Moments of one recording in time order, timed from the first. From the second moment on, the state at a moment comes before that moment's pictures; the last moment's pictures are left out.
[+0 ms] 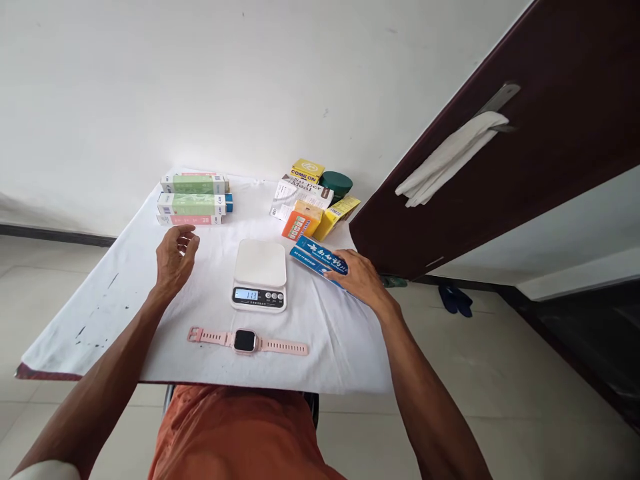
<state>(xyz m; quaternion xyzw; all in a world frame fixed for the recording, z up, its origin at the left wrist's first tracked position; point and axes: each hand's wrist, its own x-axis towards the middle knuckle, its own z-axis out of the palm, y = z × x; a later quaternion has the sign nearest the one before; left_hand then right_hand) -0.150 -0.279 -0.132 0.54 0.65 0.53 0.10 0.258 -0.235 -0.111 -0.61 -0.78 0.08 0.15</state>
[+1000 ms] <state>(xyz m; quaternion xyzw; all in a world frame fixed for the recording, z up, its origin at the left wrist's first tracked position) -0.197 -0.151 -0.113 0.70 0.70 0.13 -0.06 0.215 -0.250 -0.156 -0.48 -0.78 -0.08 0.40</state>
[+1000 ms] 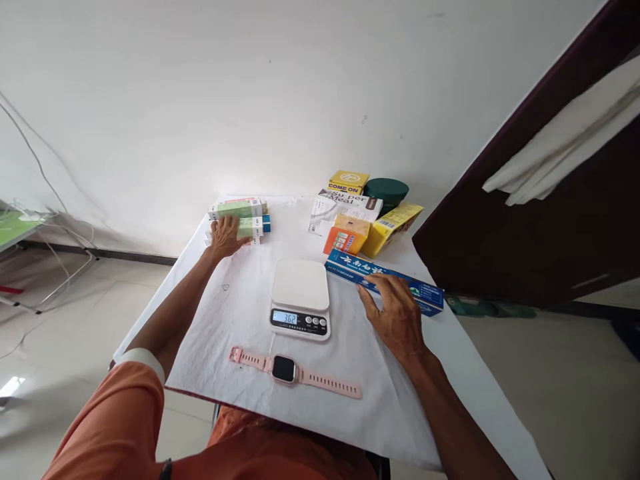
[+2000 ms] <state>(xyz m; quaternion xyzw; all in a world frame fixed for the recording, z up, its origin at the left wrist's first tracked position) -0.071 -0.230 -0.078 0.88 0.46 0.06 0.02 0.205 -0.259 -0.156 -0.64 -0.75 0.07 0.16</state>
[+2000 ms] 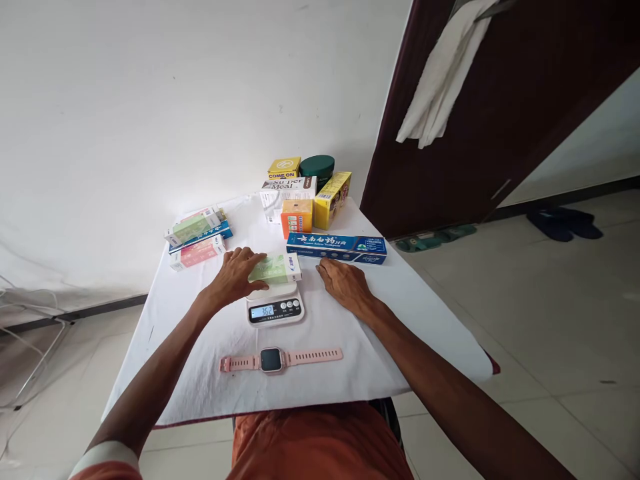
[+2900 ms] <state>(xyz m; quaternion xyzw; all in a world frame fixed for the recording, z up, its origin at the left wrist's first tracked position) -0.170 -0.280 -0.154 0.65 0.64 0.40 0.04 0.219 -0.237 -0.167 -0.67 -0.72 -0.03 0.18</state>
